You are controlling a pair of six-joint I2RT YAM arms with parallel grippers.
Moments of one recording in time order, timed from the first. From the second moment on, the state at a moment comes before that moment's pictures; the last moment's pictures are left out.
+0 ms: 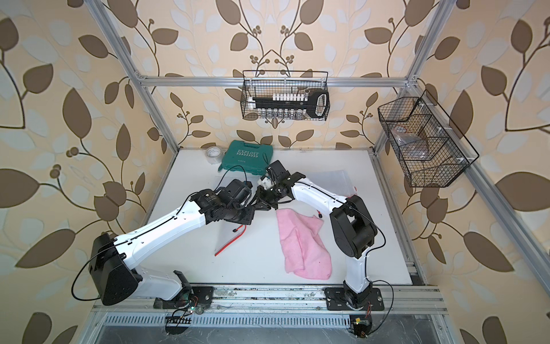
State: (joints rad) left arm -0.73 1.39 1.19 -0.88 0.00 -0.53; right arm 0.63 1.92 1.51 -0.57 -0.71 0.85
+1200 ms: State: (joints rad) left arm -0.62 1.41 0.87 -0.67 0.08 -0.69; right arm 0.48 1.94 1.30 -0.84 -0.51 0.39
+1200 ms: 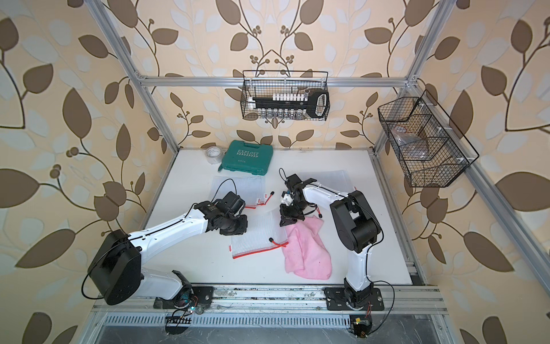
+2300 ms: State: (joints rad) left arm -0.54 1.58 0.82 -0.57 0.15 -0.71; right arm 0.52 1.73 1.01 -1.01 -0.14 0.39
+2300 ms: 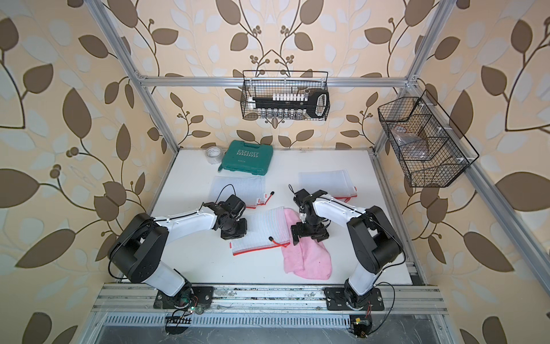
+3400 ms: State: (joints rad) left arm -0.54 1.61 0.80 -0.40 0.37 -0.69; right arm 0.78 2.03 1.54 -0.89 -0.36 0.41
